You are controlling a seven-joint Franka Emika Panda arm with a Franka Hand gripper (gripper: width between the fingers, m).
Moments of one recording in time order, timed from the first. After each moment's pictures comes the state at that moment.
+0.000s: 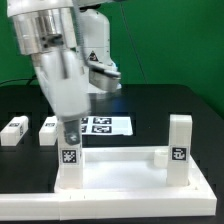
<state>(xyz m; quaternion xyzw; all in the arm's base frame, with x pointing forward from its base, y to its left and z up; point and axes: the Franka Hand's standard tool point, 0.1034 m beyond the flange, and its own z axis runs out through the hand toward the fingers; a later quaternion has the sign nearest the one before) 0.635 -0.044 0.103 -0.85 0.52 -0.01 0.08</state>
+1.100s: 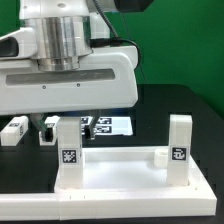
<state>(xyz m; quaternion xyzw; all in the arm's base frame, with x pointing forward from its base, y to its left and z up) 0.631 -0.051 0.100 -1.00 0.02 -0.03 0.03</state>
